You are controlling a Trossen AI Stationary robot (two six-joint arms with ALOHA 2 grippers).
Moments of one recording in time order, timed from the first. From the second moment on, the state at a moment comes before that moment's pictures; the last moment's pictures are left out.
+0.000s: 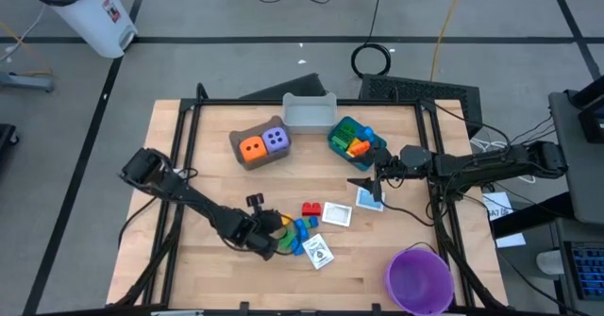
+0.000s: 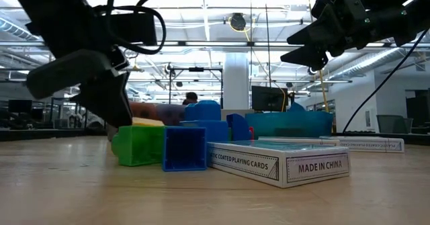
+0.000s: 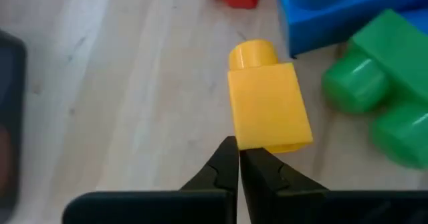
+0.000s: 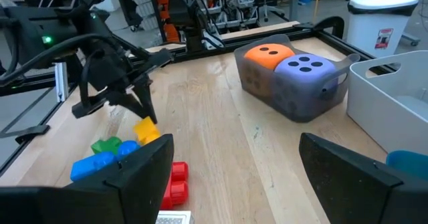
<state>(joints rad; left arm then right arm) -0.50 1.81 1.04 -0.54 -0.53 -0.61 -0.06 0.94 0.33 0.42 0.00 0.17</state>
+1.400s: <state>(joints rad) -0.12 1.54 1.04 -0.06 -0.37 0.17 0.06 1.55 0.44 1.08 0.05 -0.07</state>
